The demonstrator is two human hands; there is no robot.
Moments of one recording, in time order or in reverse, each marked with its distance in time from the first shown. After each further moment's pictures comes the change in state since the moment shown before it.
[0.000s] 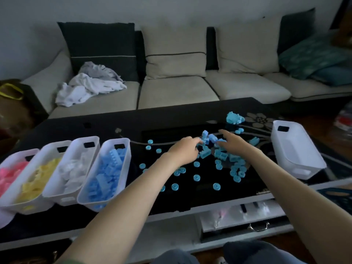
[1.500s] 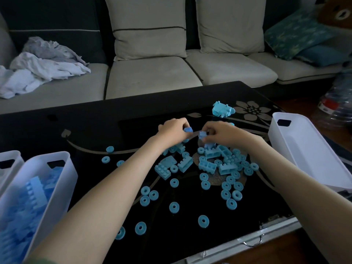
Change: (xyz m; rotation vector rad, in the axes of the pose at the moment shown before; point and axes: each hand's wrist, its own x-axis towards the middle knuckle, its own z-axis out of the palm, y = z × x) left_hand 0.154 -0.019 0.033 -0.071 0.007 -0.039; right_hand 0.085 0.041 -0.014 -0.057 -0.076 -0.161
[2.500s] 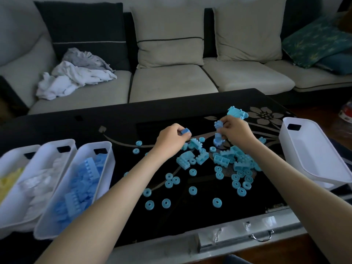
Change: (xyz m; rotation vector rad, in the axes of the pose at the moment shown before) left_hand -0.108 -0.004 -0.039 -0.349 0.206 -0.157; right_hand -0.034 -0.040 0.006 0.372 0.421 0.120
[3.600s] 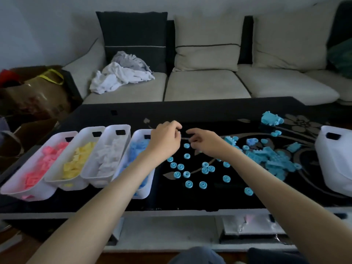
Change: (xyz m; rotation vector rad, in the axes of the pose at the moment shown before) left_hand -0.087 -0.053 -0.095 0.421 0.295 0.074; right_hand -0.083 -0.124 0.103 -0.060 -0.530 -0.275
